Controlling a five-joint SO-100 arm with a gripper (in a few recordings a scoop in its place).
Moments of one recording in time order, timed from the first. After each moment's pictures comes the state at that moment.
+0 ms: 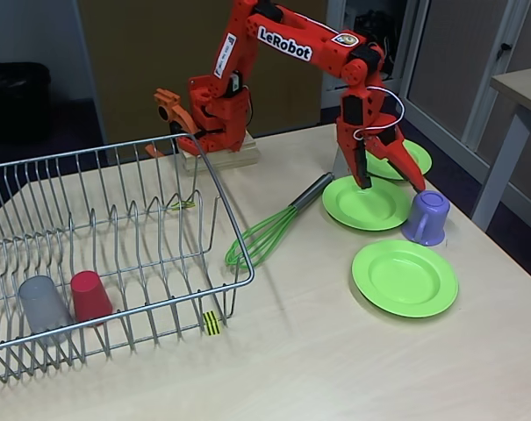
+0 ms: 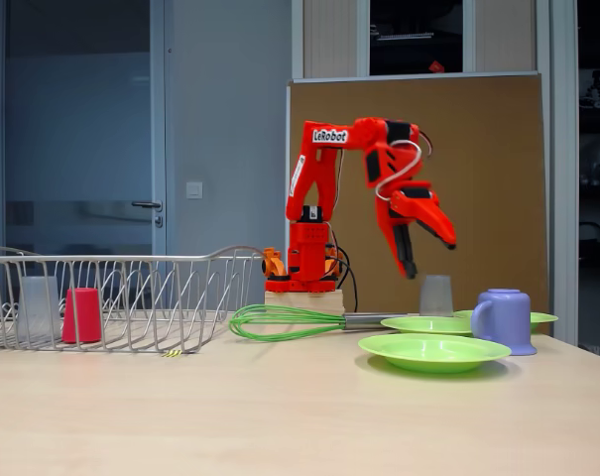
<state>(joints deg) -40.3 71.7 79.5 70.0 4.4</state>
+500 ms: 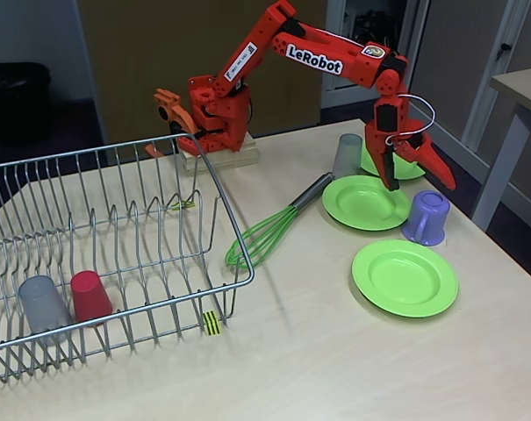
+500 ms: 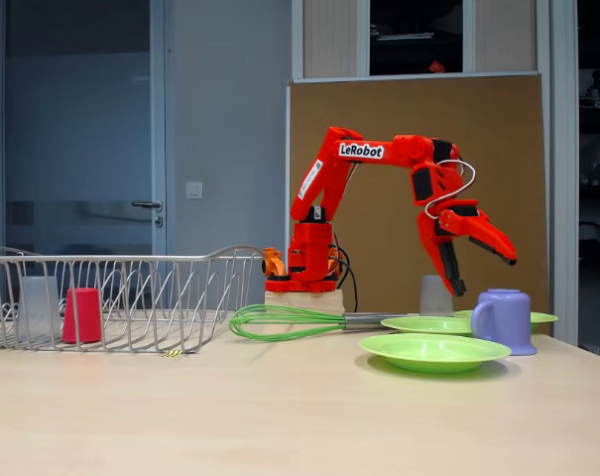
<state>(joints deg) -48.0 55.6 62.1 70.2 11.5</state>
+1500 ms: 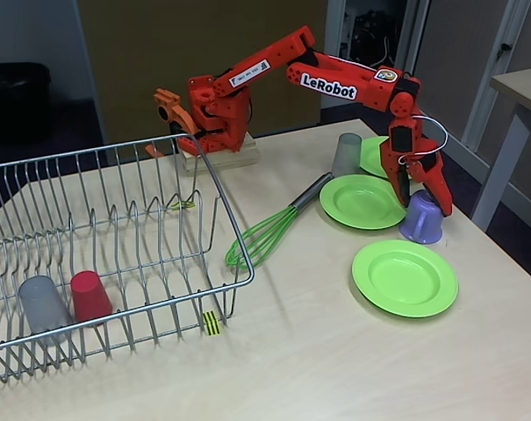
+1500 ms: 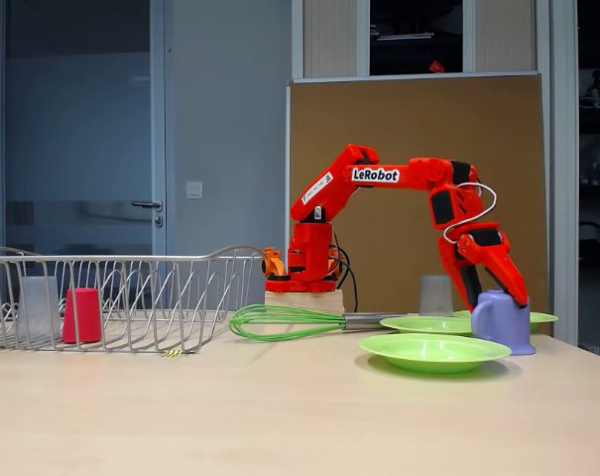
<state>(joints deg) -48.1 37.4 41.1 72.1 17.3</state>
